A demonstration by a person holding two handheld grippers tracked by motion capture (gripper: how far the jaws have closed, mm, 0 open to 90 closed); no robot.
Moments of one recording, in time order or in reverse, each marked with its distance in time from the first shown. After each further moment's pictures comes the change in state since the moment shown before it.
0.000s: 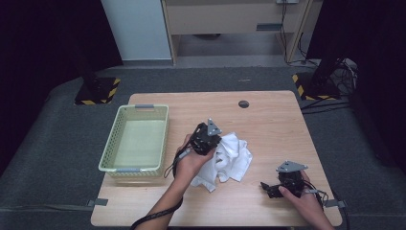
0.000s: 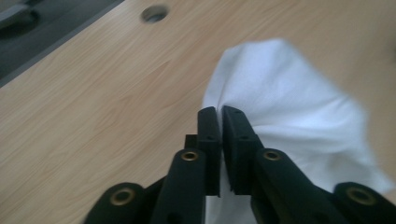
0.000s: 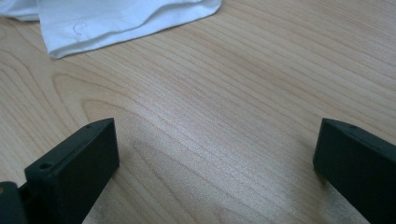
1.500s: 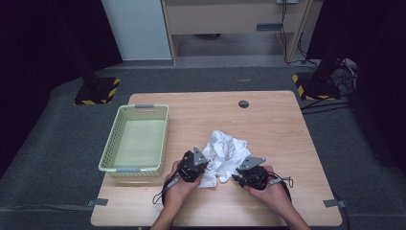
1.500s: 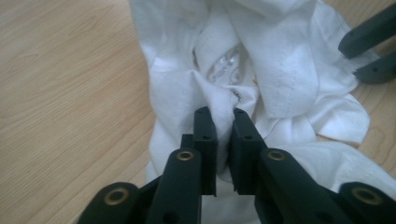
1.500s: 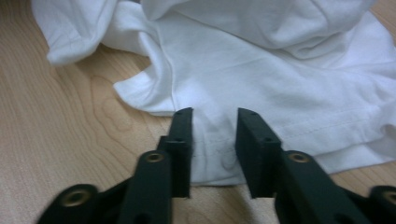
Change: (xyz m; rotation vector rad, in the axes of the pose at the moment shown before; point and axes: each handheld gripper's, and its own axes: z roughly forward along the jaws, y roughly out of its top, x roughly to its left) left arm -0.027 -0.089 -0.014 0.018 0.006 -0.061; right arm 0.071 0.065 0.045 0.017 0.153 -0.236
